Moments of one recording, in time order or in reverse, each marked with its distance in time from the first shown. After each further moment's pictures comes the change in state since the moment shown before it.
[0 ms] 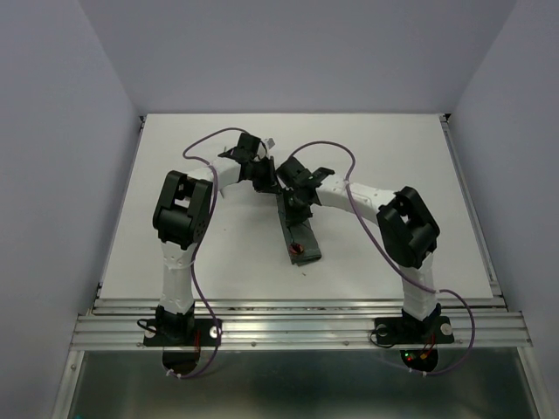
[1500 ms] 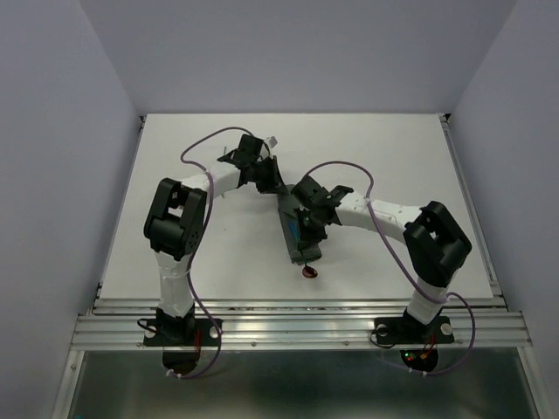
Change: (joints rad) left arm -0.045 -0.135 -0.115 0.050 -0.021 -0.067; right arm 0.028 -0.241 -0.315 0.031 -0.130 0.061
